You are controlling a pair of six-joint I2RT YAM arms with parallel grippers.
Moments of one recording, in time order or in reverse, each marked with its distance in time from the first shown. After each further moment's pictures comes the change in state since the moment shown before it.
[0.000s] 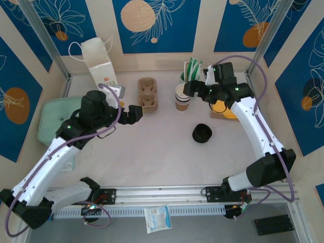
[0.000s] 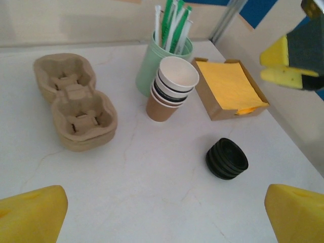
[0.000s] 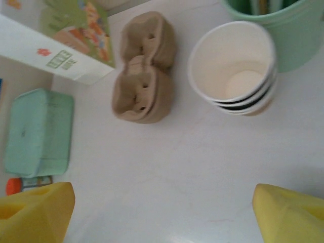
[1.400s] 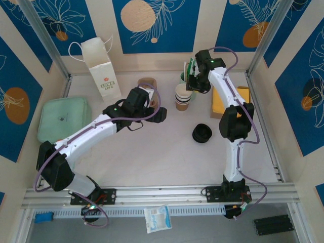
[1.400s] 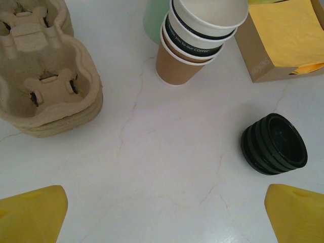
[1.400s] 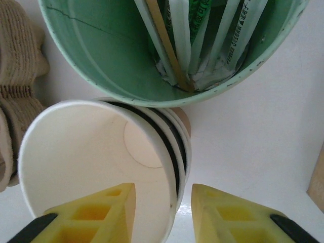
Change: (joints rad) left arm -0.134 0.425 0.068 0.093 -0.144 -0.056; right arm -0.024 0.724 0.652 -0.349 0.177 -0.142
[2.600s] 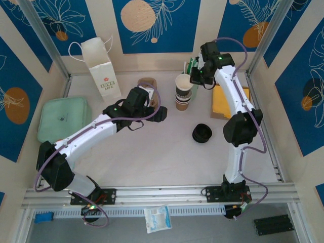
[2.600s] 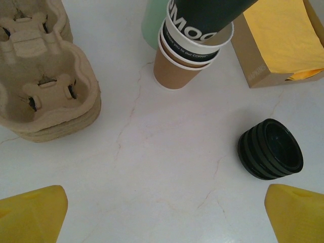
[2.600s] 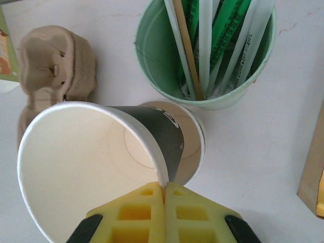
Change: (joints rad) left arm 0.000 0.000 0.000 0.020 0.000 -0.008; right arm 0.000 -0.138 0.029 0.007 -0.025 -0.012
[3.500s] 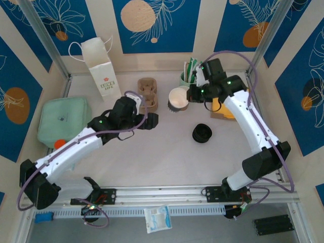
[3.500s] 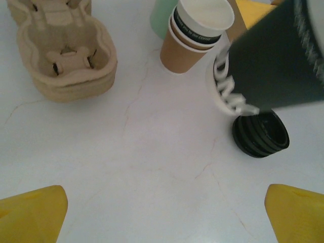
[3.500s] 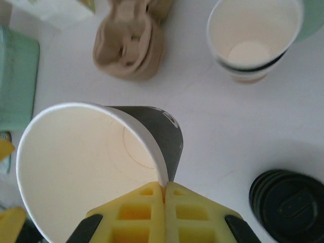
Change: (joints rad) left arm 0.000 -0.270 -0.221 -0.008 -0.003 -0.068; right arm 0.195 -0.522 -0.585 0.134 -0.047 0.047
